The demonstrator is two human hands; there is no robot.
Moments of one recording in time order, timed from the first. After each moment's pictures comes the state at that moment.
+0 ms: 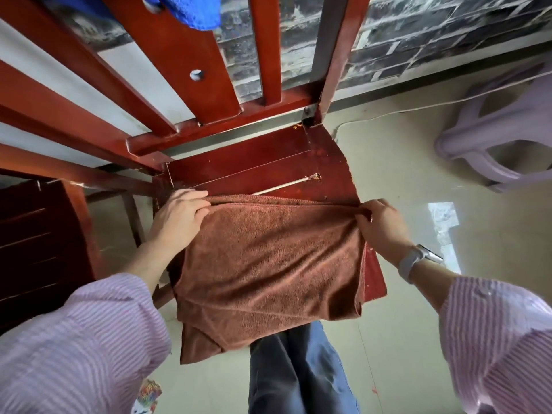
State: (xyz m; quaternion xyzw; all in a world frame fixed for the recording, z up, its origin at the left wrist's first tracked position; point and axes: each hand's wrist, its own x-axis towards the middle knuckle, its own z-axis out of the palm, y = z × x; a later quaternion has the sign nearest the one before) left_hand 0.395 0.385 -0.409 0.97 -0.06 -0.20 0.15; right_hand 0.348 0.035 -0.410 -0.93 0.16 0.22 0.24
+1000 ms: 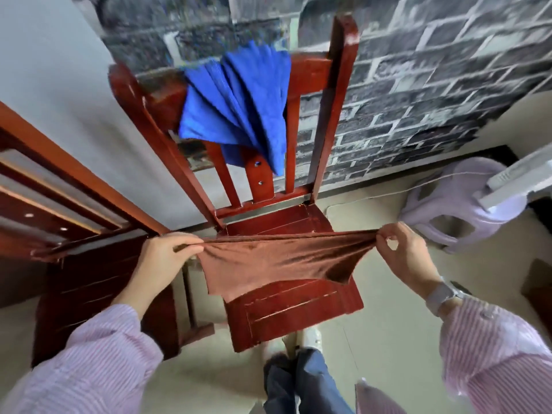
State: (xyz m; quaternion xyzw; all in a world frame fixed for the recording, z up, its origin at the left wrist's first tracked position) left_hand 0.328 0.448 -0.113 0.93 0.00 -0.06 0.37; right_hand 0.292 0.050 -0.130 -0.95 0.07 -0.04 0.31
